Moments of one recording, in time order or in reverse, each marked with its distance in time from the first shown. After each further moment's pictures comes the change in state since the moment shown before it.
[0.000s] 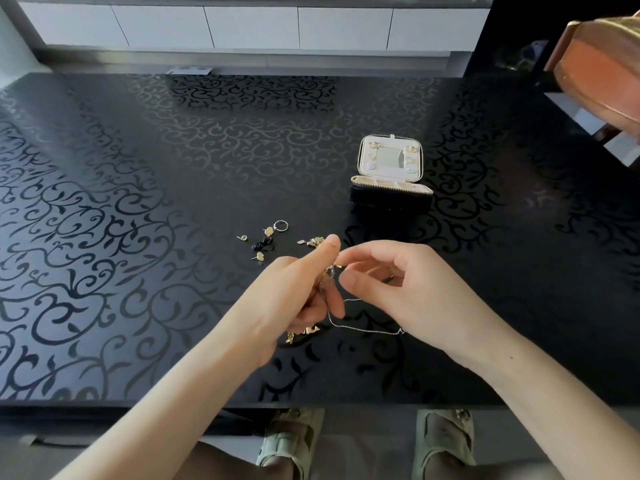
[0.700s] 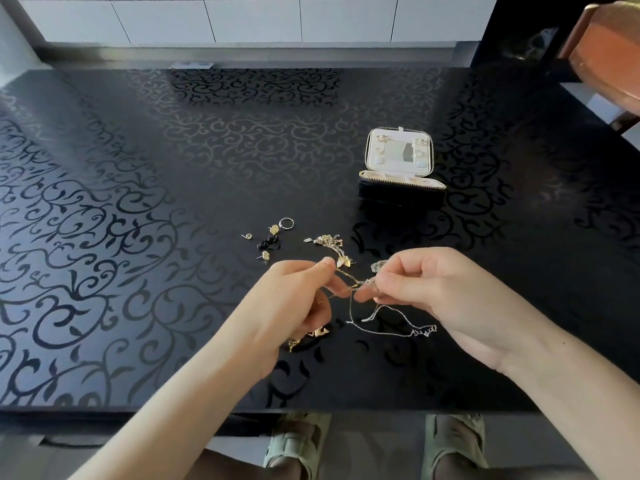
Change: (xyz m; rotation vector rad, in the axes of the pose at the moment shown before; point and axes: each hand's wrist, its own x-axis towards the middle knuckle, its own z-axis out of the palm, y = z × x) left_hand 0.003 -0.011 -0.004 0.003 0.051 -0.009; right_hand 0.003 0.010 -0.010 0.280 -0.127 0.183
